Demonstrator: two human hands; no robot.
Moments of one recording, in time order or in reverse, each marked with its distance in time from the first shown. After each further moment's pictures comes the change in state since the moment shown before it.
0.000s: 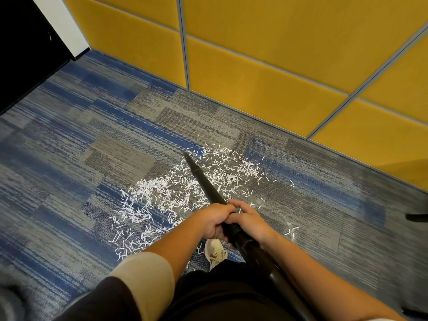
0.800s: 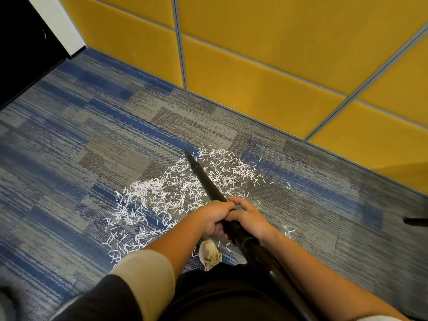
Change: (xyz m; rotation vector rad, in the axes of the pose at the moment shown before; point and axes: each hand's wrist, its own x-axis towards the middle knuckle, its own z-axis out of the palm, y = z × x) left_hand 0.011 0.031 0.024 -0.028 0.025 0.000; right_hand 0.017 -0.013 -0.035 0.017 -0.034 -0.012
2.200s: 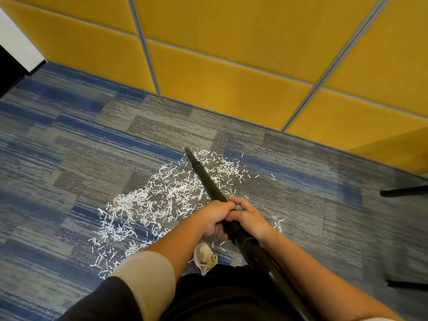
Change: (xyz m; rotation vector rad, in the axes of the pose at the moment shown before) left_hand -0.005 0.015 0.036 0.214 -0.016 0.022; right_hand -0.017 0.005 -0.023 0.160 0.172 -0.058
